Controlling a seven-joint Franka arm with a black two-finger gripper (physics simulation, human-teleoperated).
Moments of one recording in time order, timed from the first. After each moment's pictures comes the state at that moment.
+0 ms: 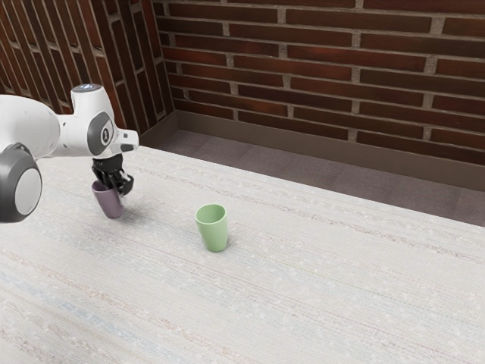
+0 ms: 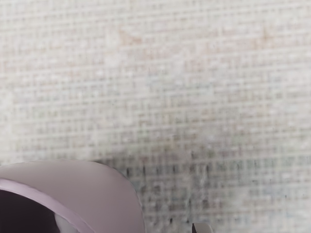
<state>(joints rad) 0.08 0.61 0.33 -1.58 -0.17 2.20 0.53</state>
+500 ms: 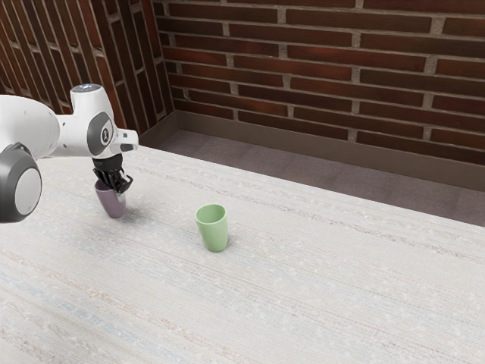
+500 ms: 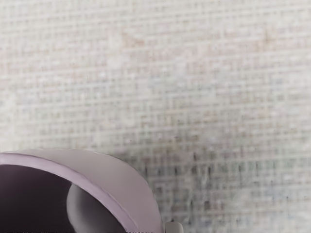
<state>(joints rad) 0.08 0.61 0.33 -1.58 -0.17 2.20 0.53</state>
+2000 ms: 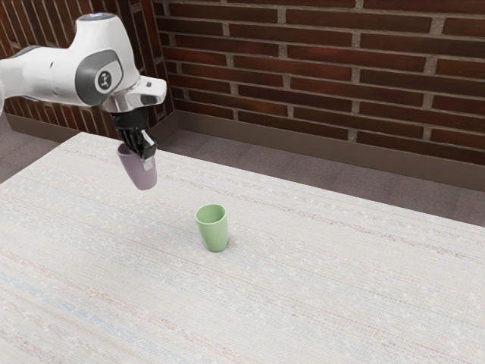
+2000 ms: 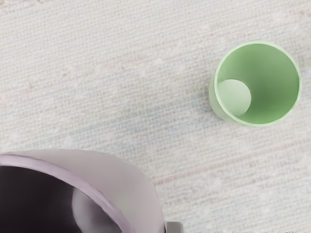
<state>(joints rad) -0.23 0.08 0.33 -1.81 -0.02 1.96 0.39</state>
